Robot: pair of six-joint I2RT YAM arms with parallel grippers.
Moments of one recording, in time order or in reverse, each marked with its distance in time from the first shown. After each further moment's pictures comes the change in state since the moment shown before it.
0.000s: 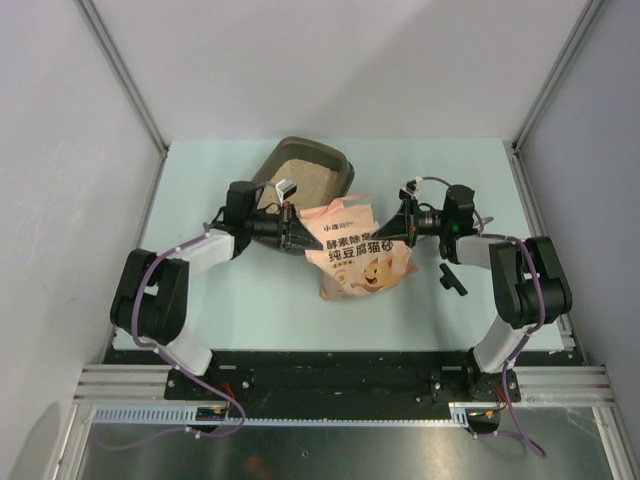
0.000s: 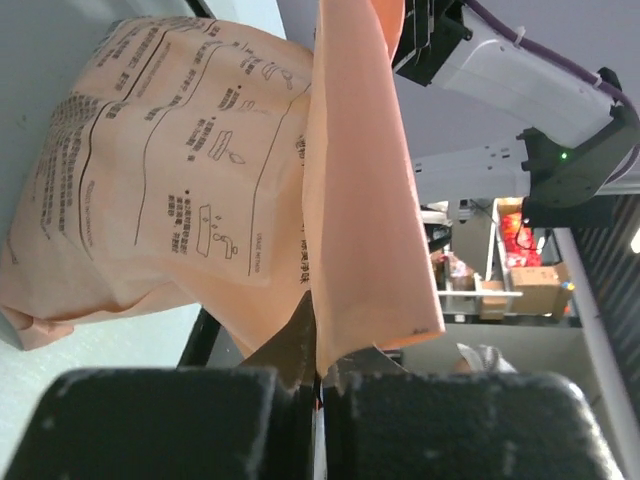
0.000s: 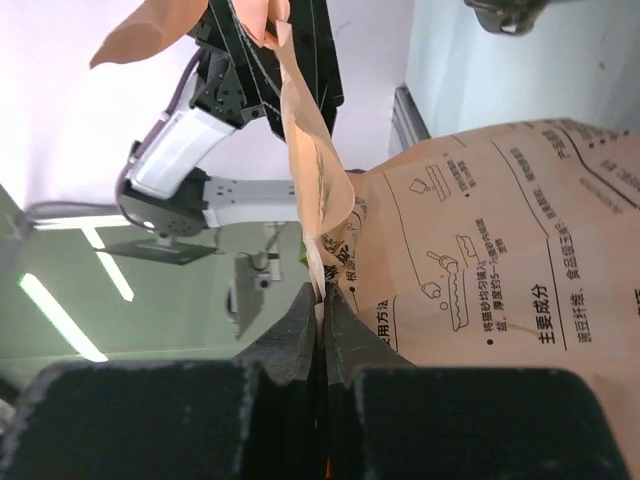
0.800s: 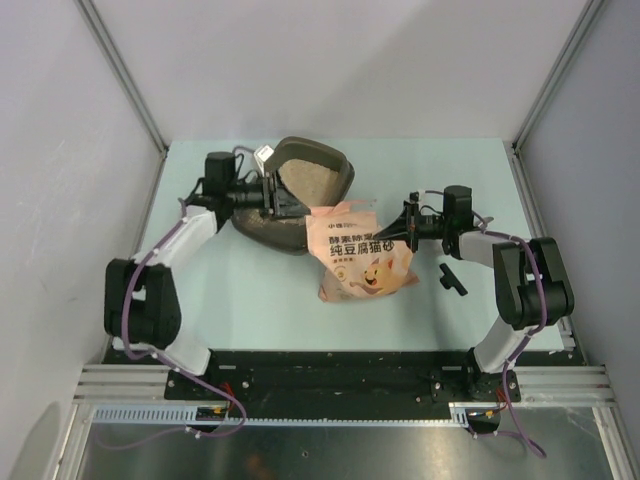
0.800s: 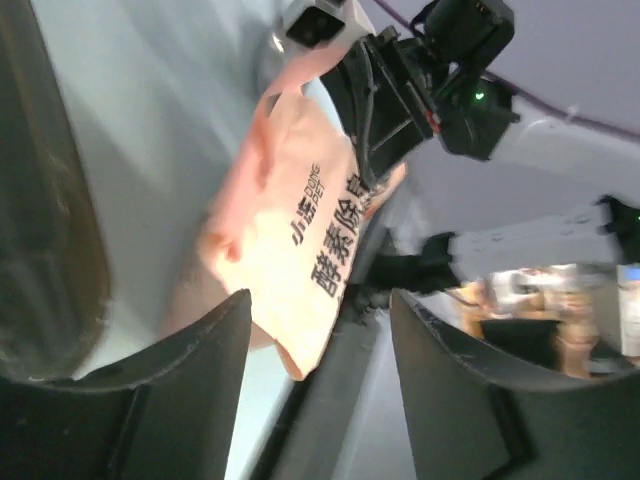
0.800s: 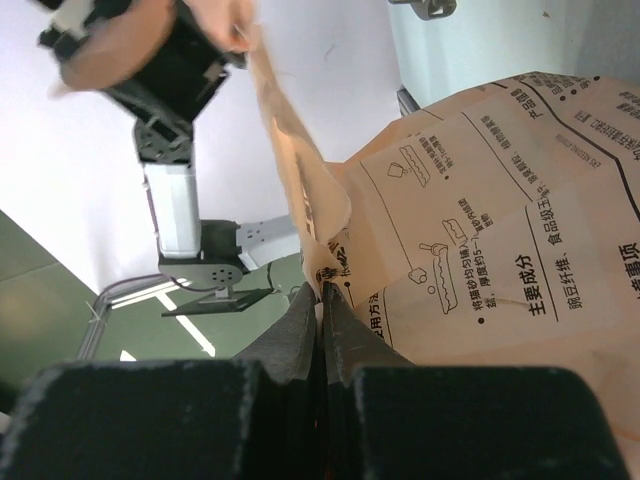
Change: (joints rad) left arm 0.094 0.009 0.220 -0.314 -0.120 0.226; right arm -0.019 -0.006 0.044 -0.420 0.055 -0.017
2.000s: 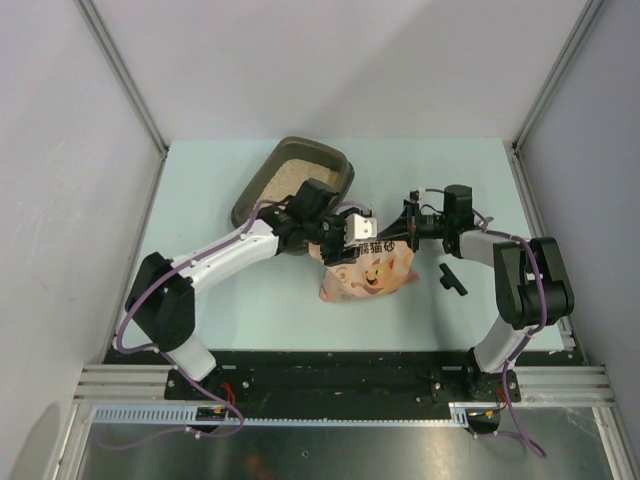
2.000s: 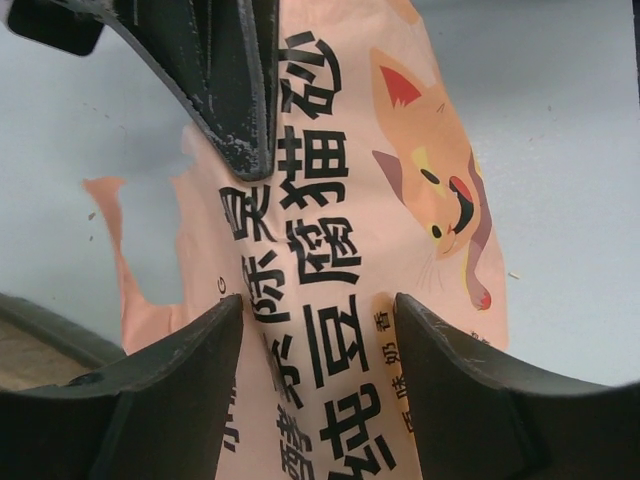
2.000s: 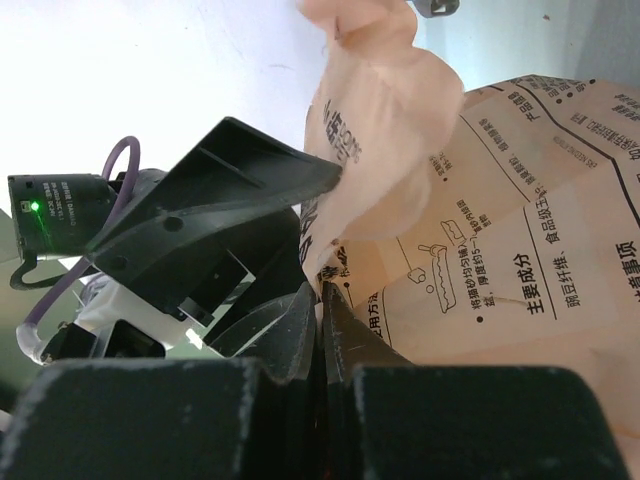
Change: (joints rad) left arm -0.547 0.017 0.172 -0.322 -0.571 1.352; right arm -0.005 0.004 0.009 -0.013 -0.018 -0.051
